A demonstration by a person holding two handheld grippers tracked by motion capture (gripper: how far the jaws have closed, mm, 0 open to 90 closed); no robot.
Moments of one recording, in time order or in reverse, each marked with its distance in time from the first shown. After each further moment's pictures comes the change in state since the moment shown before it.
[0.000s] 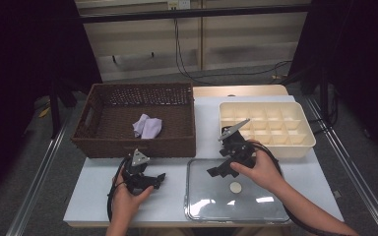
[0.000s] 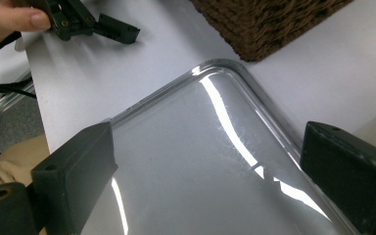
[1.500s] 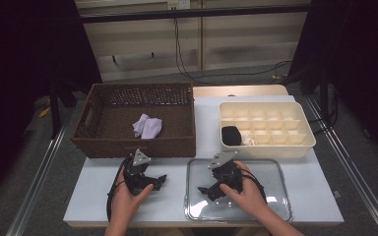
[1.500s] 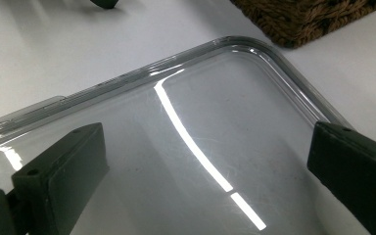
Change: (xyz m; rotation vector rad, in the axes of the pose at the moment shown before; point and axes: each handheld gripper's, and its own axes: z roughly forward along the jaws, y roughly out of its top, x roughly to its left) left arm -0.001 0.001 0.002 0.016 -0.020 0.022; right arm 0.027 -0.046 0.065 -0.128 -0.160 -0.168
